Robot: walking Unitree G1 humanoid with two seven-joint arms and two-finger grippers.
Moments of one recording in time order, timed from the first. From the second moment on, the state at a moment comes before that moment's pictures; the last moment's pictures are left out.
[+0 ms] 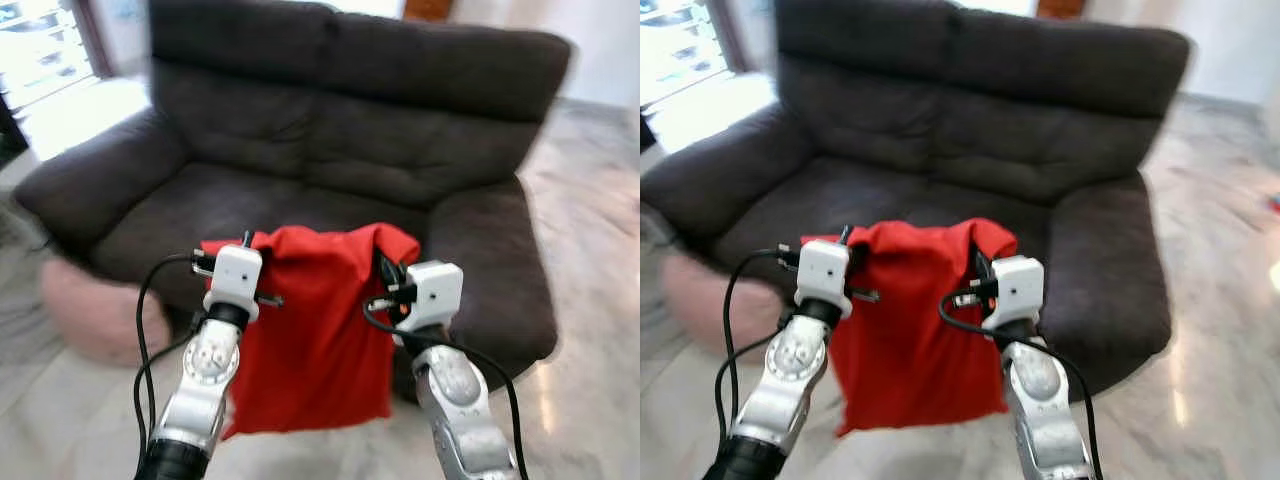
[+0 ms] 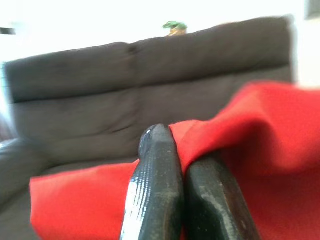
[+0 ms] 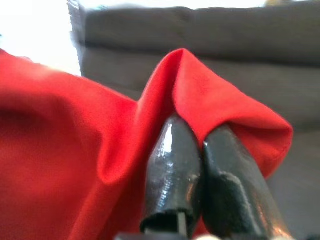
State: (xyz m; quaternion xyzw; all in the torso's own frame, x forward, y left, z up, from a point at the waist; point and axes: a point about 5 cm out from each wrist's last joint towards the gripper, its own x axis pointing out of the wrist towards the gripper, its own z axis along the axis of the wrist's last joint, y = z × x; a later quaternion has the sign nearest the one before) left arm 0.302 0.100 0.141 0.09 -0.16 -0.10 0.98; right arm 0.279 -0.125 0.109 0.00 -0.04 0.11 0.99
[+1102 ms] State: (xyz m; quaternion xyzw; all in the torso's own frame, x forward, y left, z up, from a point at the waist) left arm 0.303 0.108 0.145 0.10 -0.17 -0.09 0.98; right arm 0.282 -0.113 0.115 0.00 -0.07 0.12 0.99
